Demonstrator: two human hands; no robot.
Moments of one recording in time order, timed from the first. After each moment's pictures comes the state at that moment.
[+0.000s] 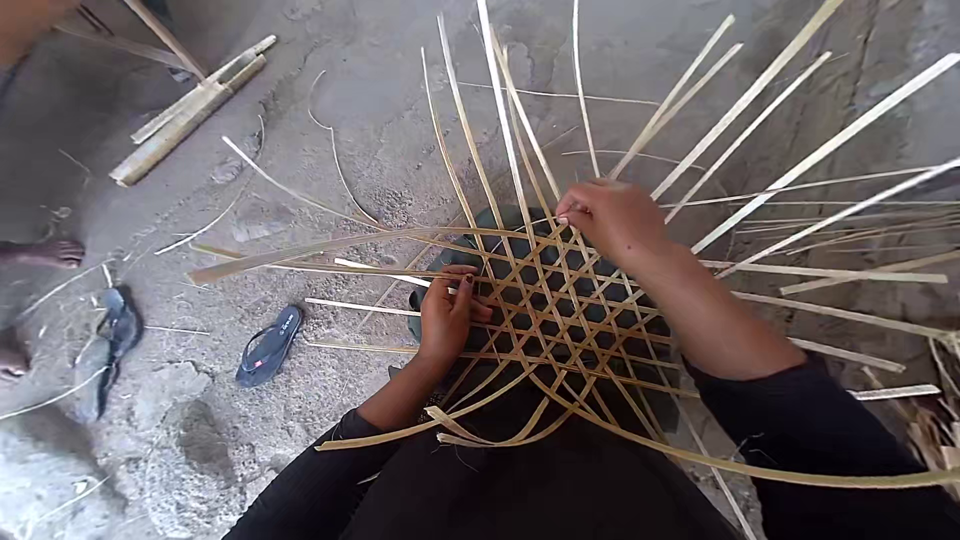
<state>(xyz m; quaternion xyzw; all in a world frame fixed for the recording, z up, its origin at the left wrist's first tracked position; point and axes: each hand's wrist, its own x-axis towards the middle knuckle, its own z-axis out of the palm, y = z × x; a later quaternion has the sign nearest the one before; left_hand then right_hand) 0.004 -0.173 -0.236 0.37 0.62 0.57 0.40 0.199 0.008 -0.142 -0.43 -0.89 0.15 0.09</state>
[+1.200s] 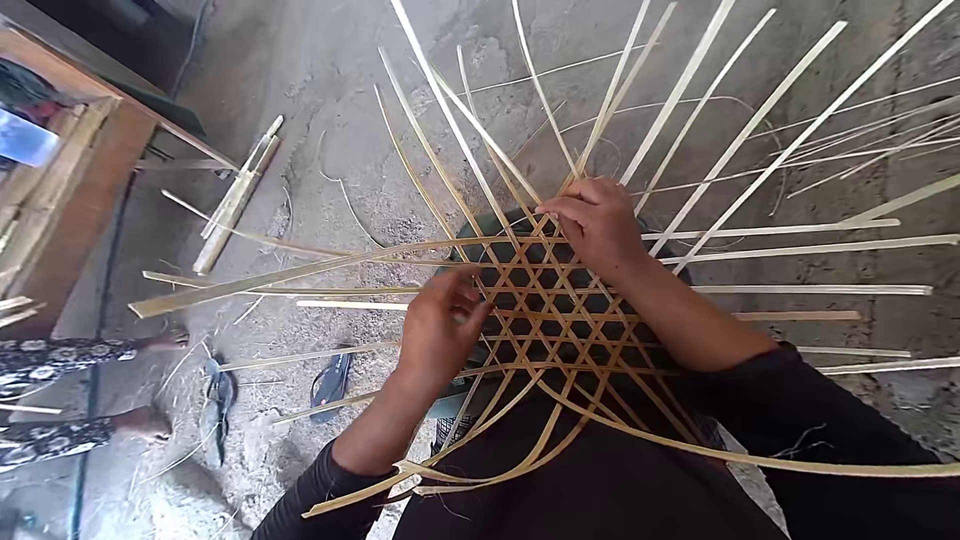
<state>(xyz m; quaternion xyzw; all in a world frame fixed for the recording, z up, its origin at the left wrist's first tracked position) 0.000 -0.159 -0.155 0.64 0.66 0.31 0.25 0.225 0.006 -0.229 -0.37 -0.84 0.10 0.39</state>
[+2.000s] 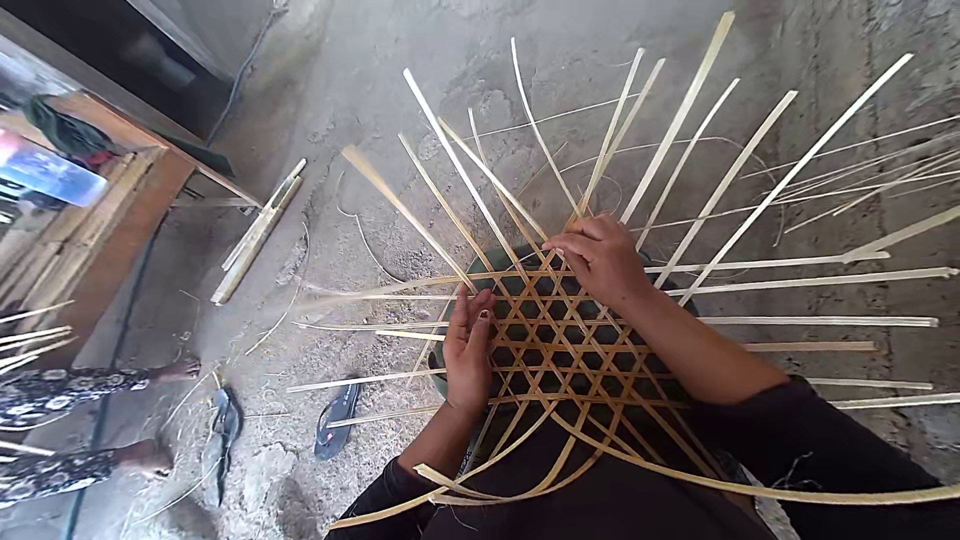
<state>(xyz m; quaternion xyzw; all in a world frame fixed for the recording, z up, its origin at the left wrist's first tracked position) 0.022 -0.150 -0.211 0.38 0.55 0.61 0.42 0.225 0.007 -0.228 -0.36 -0.84 0.12 0.39</state>
